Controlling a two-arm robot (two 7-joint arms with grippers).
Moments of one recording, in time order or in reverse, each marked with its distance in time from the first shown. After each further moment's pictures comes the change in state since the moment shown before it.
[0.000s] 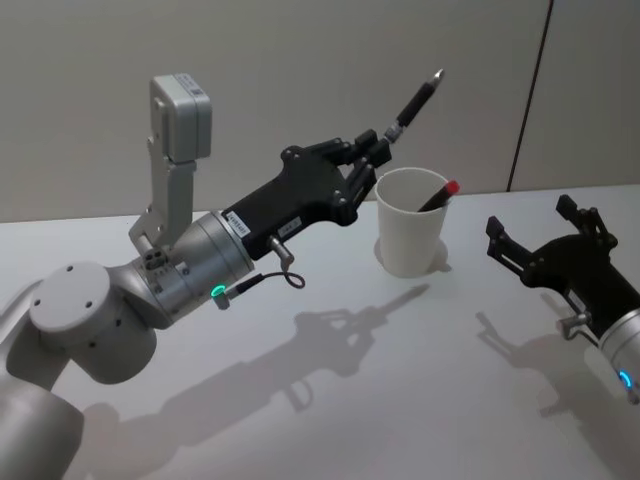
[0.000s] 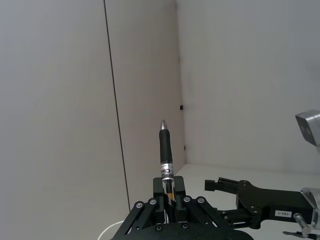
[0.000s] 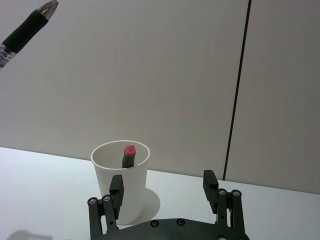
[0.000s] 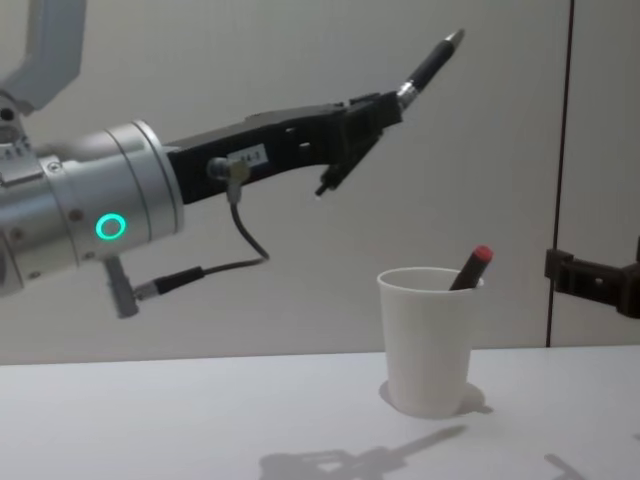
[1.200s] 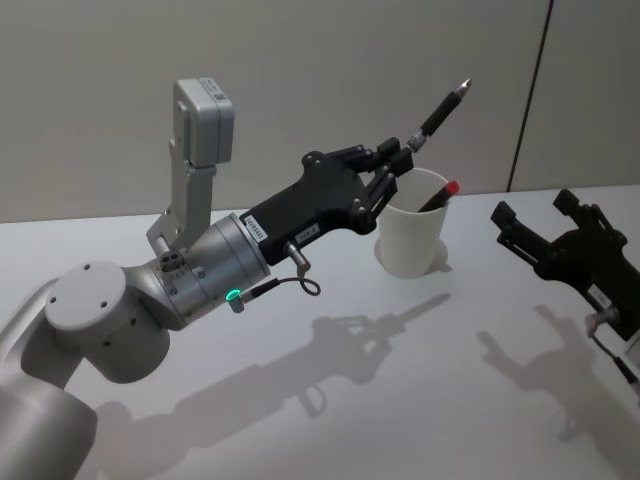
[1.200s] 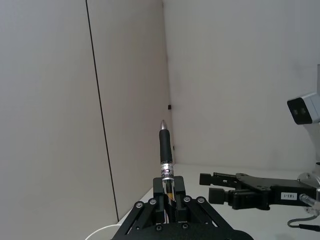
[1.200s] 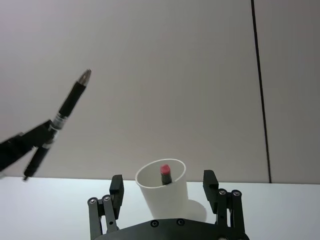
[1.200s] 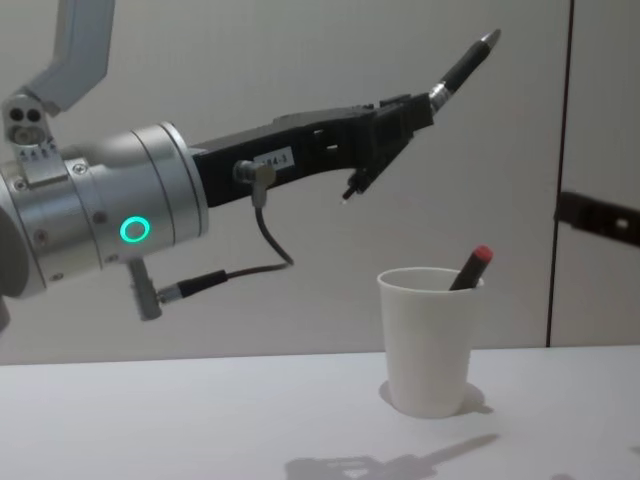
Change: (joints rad) left arm -0.010 -0.019 0.018 0.006 0.014 0.008 -0.034; right arm -0.048 0.042 0.051 -0.072 0.302 -0.001 0.128
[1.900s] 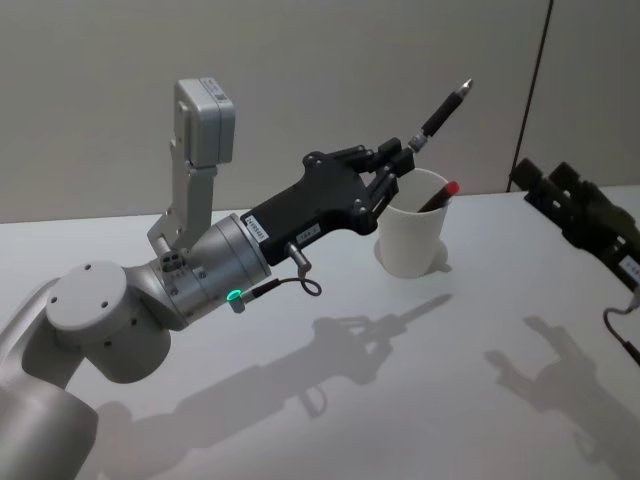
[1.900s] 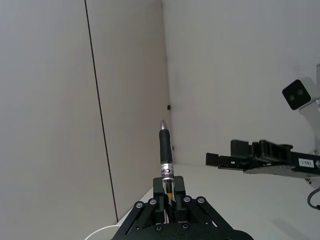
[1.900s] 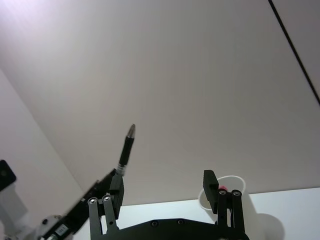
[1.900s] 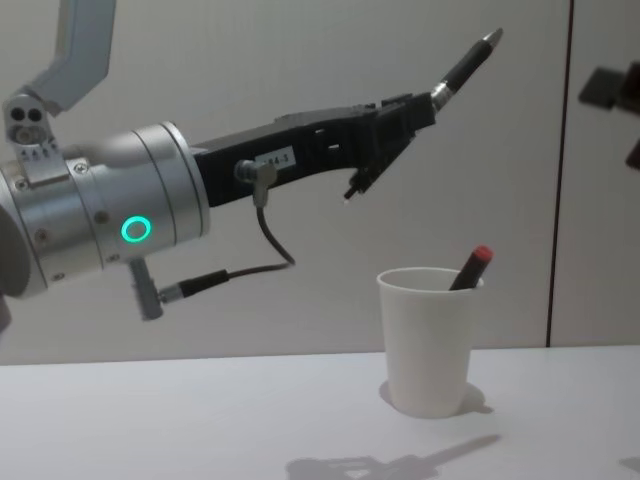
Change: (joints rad) left arm 0.000 -0.001 0.001 0.000 0.000 0.000 -0.002; right arm -0.005 0.036 0.053 -0.059 0.396 0.078 0.134
